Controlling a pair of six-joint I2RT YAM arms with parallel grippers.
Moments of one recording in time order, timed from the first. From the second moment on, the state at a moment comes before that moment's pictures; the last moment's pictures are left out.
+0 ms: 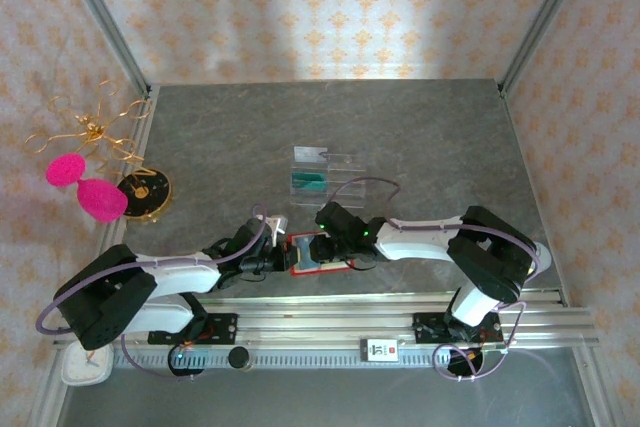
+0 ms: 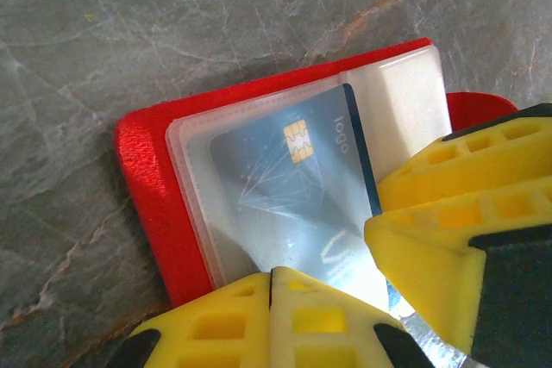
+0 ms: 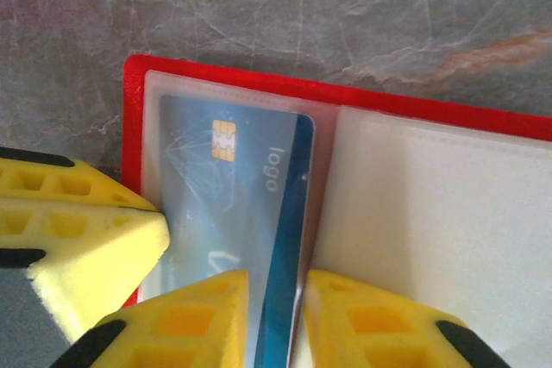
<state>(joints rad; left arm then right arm) -0.71 1.27 0.23 0.29 0.23 -0.80 0.99 1.62 0.77 -0.14 -0.13 0.78</state>
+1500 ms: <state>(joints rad) -0.76 1.38 0.35 0.23 0.24 -0.79 0.91 1.50 0.61 -0.05 -0.19 0.82</state>
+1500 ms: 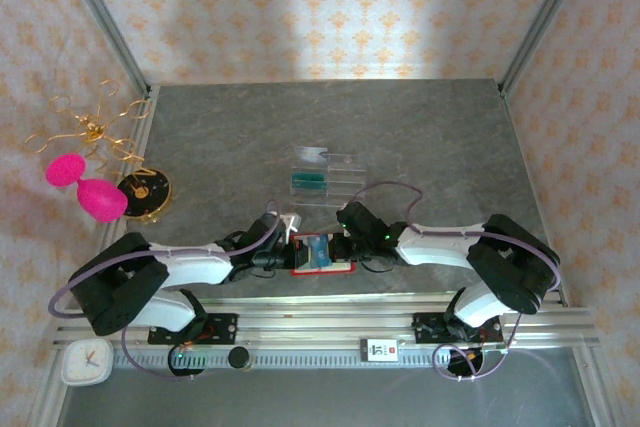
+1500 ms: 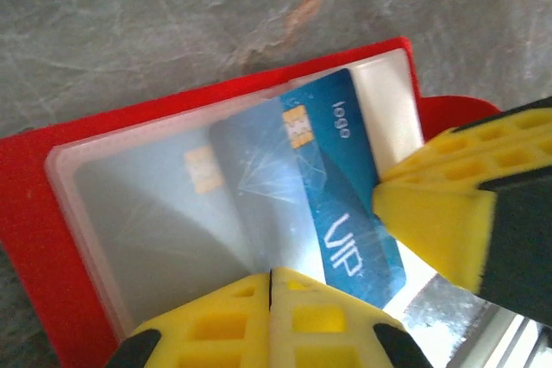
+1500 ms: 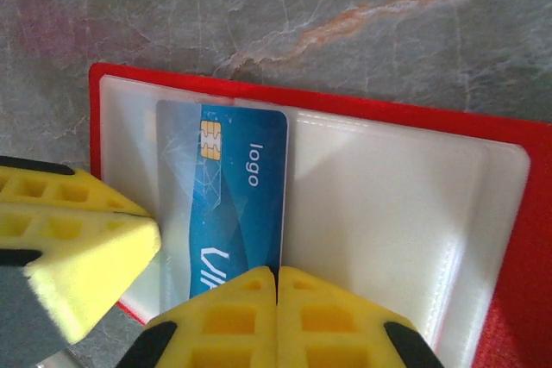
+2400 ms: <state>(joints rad) -0.76 1.40 0.36 0.24 0.24 -0.79 0.86 1.25 0.55 -0.10 -0.16 0.72</state>
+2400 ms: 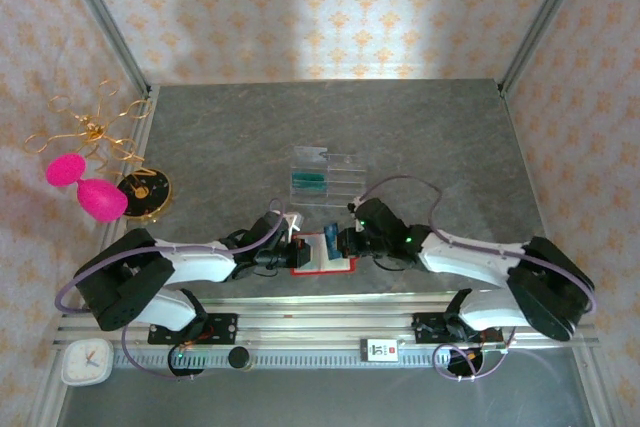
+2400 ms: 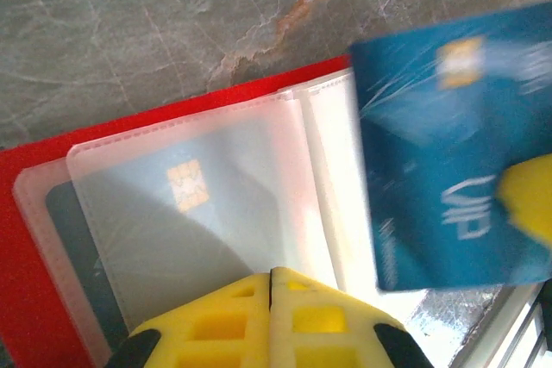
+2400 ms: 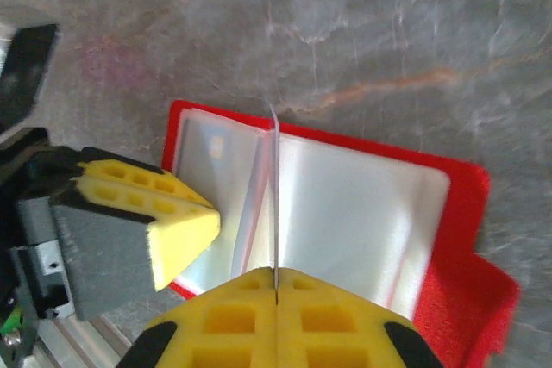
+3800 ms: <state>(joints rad) -0.45 0.92 0.46 -0.10 0.12 -0.76 0.54 1.77 1.51 -0.85 -0.17 -0.54</state>
